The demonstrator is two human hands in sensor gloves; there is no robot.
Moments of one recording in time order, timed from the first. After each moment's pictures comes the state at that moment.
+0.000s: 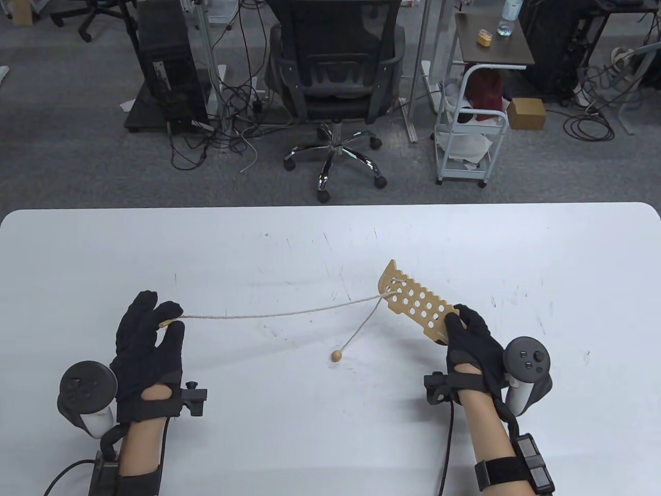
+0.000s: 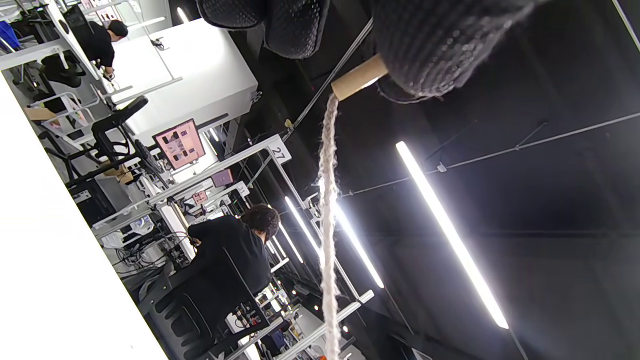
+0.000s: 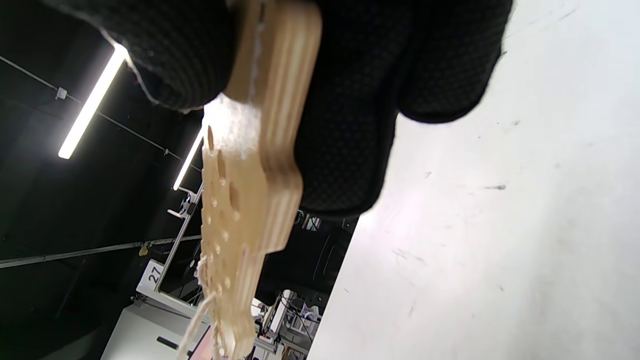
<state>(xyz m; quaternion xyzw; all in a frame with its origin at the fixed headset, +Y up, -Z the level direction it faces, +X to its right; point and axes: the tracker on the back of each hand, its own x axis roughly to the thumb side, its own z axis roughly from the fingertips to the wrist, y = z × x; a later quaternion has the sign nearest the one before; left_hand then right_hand) -0.341 -0.667 -0.292 0.27 -0.01 0.50 0.83 0.247 -0.744 -0.340 -0.16 -0.19 0.78 0.58</state>
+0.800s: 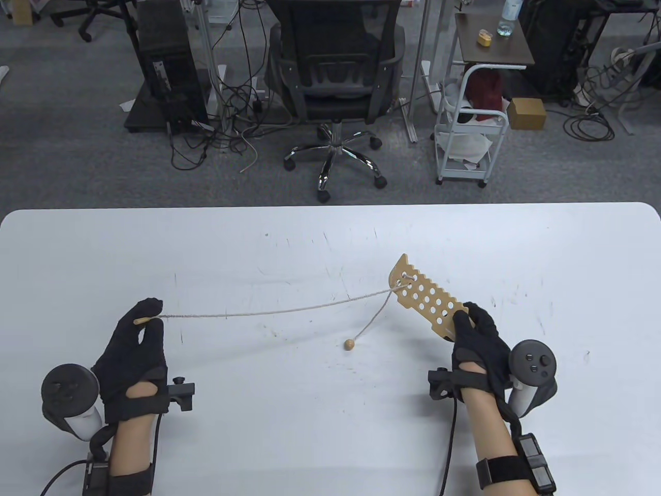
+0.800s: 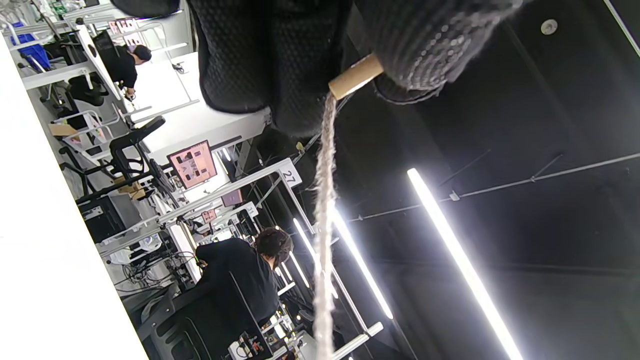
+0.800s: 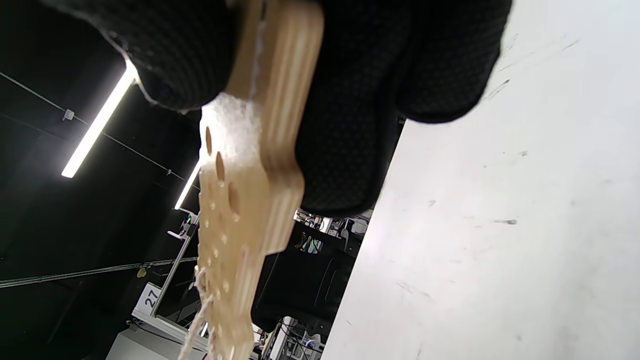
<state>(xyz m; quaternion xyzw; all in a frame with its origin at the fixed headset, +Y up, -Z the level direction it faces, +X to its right) -0.357 -0.667 -0.292 0.29 0.02 0.51 0.81 0.249 -0.742 -0.339 -0.16 -0.22 0.78 0.57</state>
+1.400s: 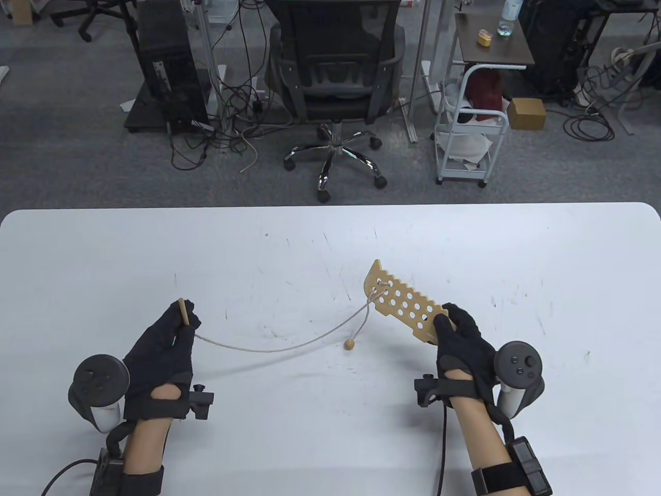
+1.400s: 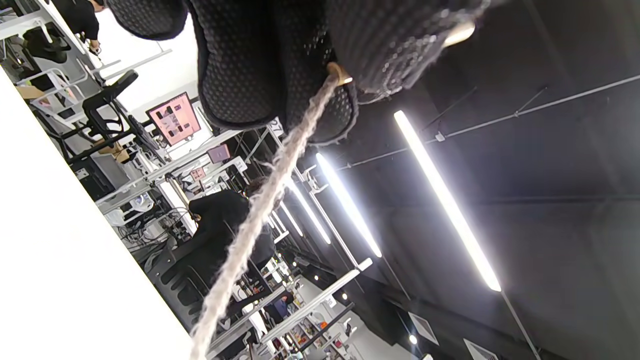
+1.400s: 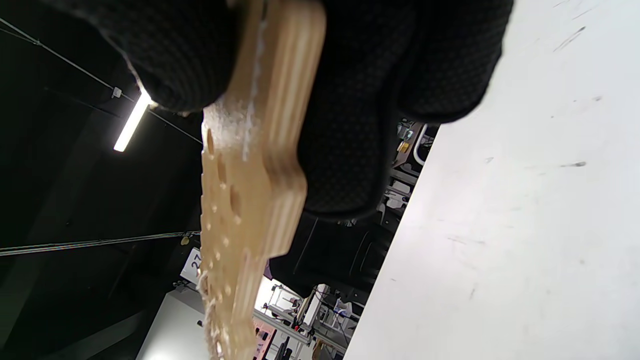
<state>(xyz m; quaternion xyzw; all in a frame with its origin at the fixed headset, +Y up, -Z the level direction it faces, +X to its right) -0.324 -0.672 -0.301 0.23 -0.04 0.48 0.85 0.219 -0.728 -0.331 -0.09 -0.21 0.79 0.57</state>
